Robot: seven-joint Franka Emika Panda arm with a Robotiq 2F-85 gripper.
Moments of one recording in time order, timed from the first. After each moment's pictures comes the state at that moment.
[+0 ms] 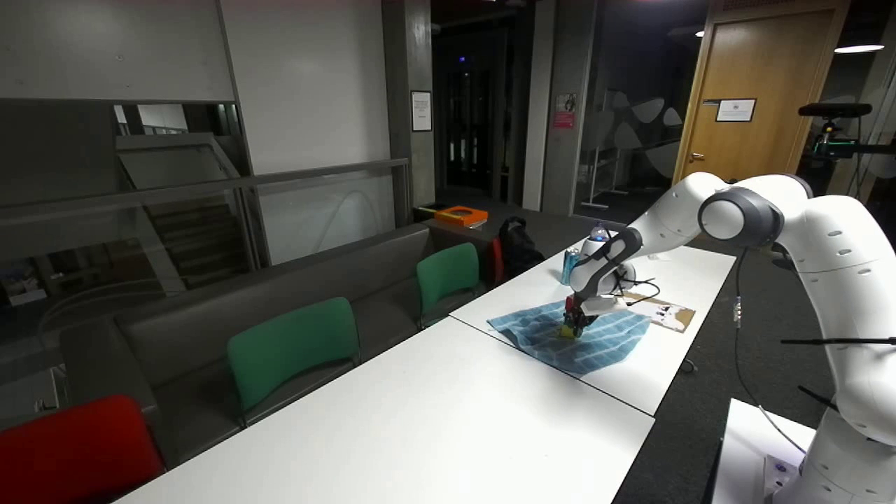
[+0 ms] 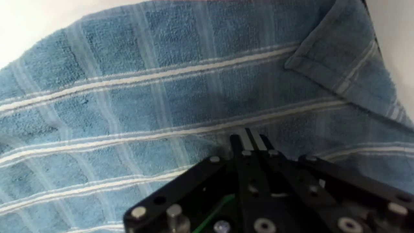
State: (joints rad) arm -0.26 0.57 -0.16 -1.95 0.19 2.60 0.07
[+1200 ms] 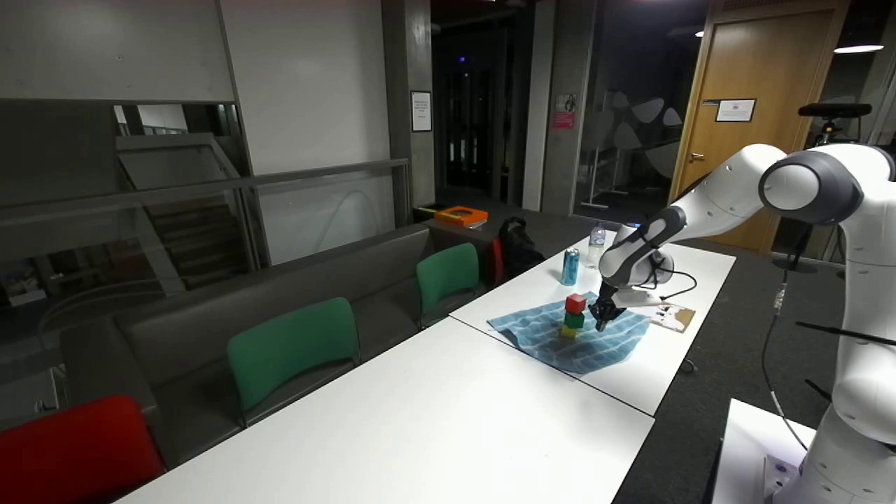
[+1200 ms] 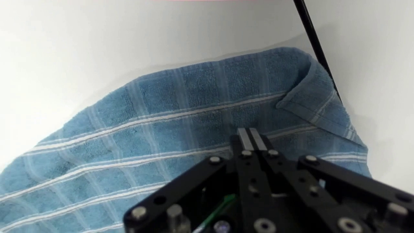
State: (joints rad) arm -0.31 0.26 -0.15 -2.27 0.24 2.66 -0.04
